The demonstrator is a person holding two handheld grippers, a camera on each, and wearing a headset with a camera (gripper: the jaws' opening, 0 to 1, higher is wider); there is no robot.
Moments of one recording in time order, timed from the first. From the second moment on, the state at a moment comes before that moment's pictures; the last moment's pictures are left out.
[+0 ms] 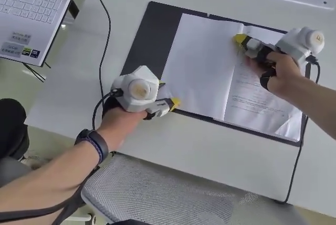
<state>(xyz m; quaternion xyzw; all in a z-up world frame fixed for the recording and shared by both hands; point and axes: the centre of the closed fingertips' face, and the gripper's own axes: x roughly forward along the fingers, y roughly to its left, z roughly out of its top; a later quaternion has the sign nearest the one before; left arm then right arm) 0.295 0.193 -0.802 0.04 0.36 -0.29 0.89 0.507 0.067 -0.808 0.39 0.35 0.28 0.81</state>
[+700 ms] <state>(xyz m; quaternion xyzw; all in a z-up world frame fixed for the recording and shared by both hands) 0.297 0.194 -0.806 0.03 0.36 -0.29 0.89 0.563 0.059 -0.809 0.43 0.33 0.23 0.81</state>
